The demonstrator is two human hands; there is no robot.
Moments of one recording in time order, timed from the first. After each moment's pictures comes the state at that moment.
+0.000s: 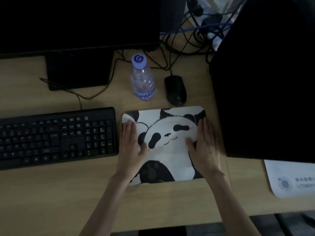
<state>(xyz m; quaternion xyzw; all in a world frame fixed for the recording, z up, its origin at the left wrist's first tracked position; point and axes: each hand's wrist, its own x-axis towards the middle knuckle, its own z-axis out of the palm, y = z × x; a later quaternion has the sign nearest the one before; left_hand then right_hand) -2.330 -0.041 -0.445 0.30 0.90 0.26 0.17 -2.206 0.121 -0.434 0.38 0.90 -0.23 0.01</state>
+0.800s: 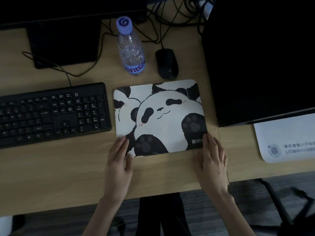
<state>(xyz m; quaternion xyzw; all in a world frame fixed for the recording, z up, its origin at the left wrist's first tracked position) -2.252 -0.112 -0.440 0.26 0.89 0.35 0.09 -2.101 0.064 -0.434 0.41 0.89 -0.19 0.00</state>
